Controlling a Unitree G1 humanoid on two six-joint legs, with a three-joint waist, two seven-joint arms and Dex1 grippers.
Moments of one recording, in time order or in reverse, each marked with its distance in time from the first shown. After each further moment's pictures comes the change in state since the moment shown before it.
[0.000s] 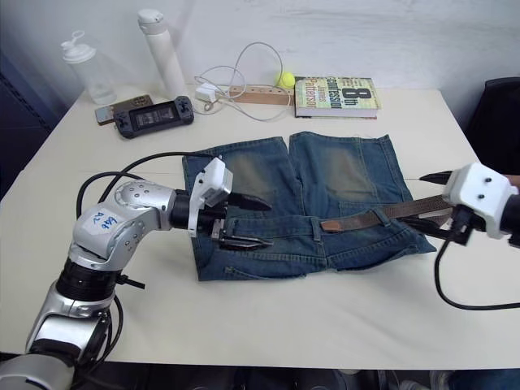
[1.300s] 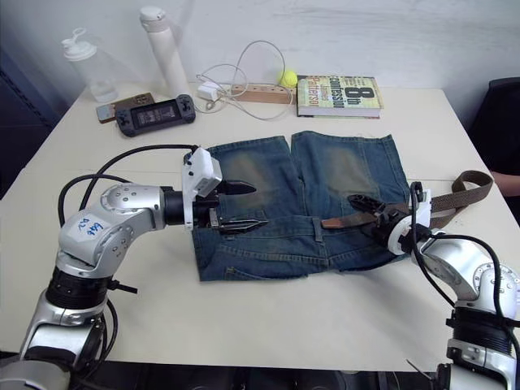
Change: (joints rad) left arm 0.069 0.036 0.039 -0.078 -0.002 0.025 0.220; right arm -0.217 0.564 -0.093 0.255 1.408 0.649 -1.488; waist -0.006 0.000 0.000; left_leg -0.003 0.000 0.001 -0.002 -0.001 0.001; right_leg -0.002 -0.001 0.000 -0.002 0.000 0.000
